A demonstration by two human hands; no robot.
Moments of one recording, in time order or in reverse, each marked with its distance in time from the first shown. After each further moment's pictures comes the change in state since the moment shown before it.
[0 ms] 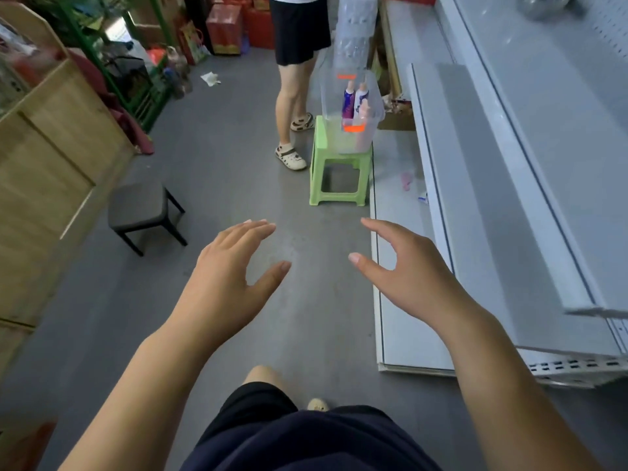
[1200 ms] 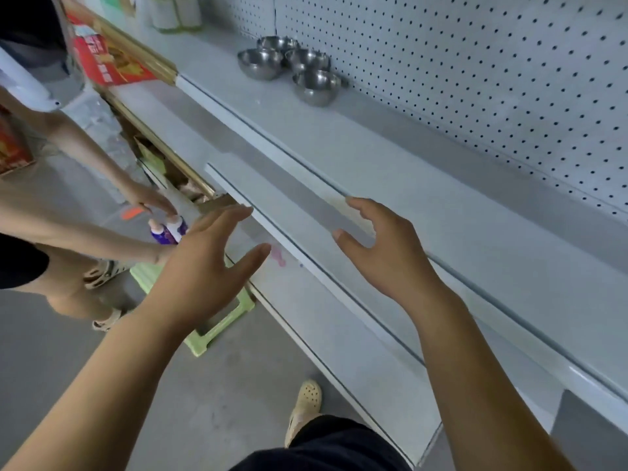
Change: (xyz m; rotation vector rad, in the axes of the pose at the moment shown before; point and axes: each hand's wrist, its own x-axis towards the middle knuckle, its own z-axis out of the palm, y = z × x) left_hand 0.586 0.094 0.075 -0.125 -0.333 0.722; right_hand 0.355 0.068 -0.167 0.059 0.779 0.491
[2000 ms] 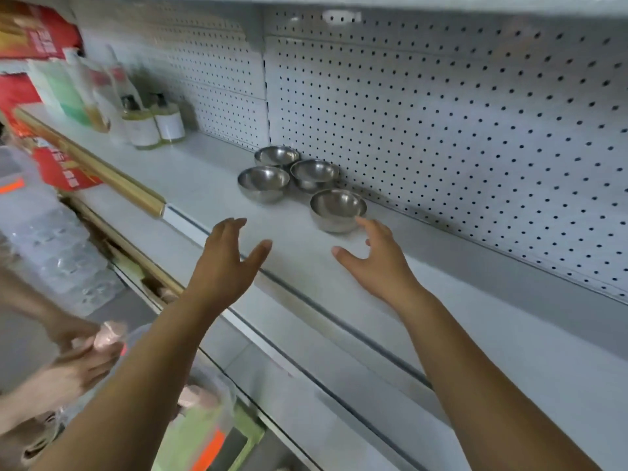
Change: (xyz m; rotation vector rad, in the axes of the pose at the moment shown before) left_hand 0.351 -0.126 -0.003 -0.093 0.004 0.002; right_hand 0.313 -0.020 0.054 0.061 0.147 0.132
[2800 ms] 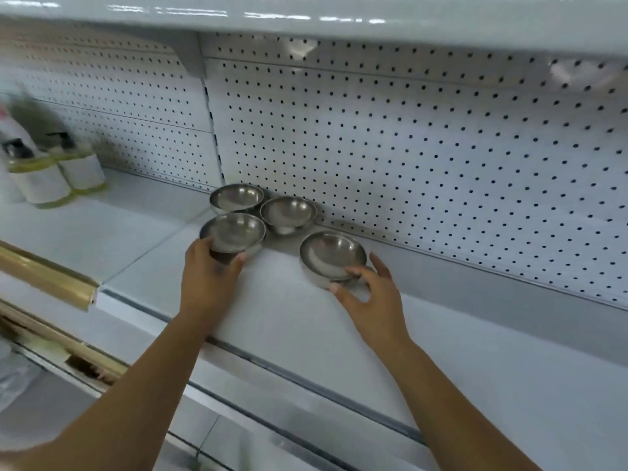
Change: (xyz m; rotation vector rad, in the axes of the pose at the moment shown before) left_hand 0.182 -0.067 0.059 -0.217 0.049 -0.046; right_hand 0.076 0.043 0.063 0.101 0.420 0.051
